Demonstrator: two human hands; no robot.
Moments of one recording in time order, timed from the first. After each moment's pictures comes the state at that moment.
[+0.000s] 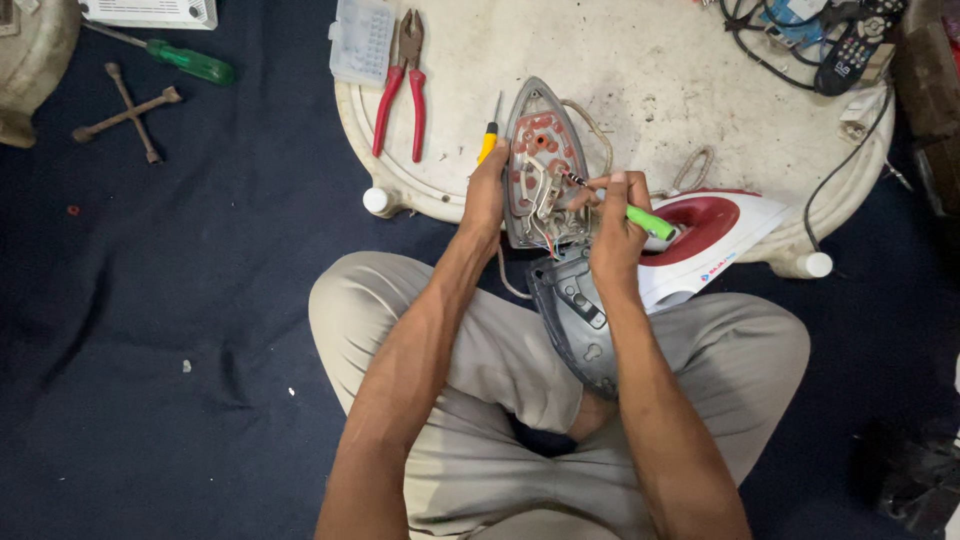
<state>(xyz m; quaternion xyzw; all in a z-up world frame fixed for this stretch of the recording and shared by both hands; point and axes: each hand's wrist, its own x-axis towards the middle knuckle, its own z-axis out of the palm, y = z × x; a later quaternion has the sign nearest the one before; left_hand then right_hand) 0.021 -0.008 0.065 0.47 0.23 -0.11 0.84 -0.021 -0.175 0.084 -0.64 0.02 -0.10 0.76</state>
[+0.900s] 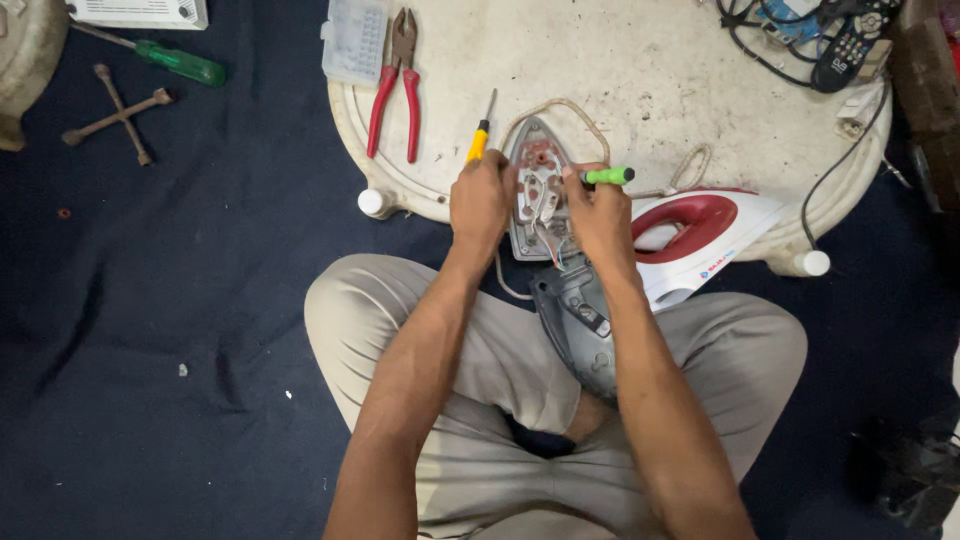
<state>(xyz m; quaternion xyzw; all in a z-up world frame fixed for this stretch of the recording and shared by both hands) 0.013 -0.004 0.064 0.92 0.11 0.07 0.36 0.005 -0.176 0.076 -0.86 0.03 -0.04 0.51</state>
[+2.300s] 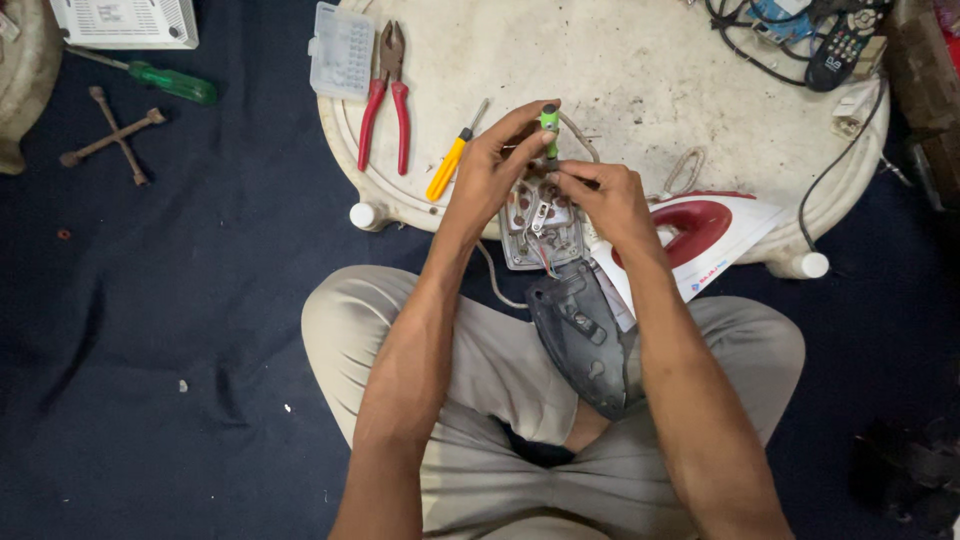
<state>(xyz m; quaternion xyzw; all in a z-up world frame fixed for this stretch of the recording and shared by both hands) 0.046 -0.013 0.124 0.71 -0.07 -0.02 0.70 0.034 -0.206 0.104 -0.84 -0.03 0.10 0.53</state>
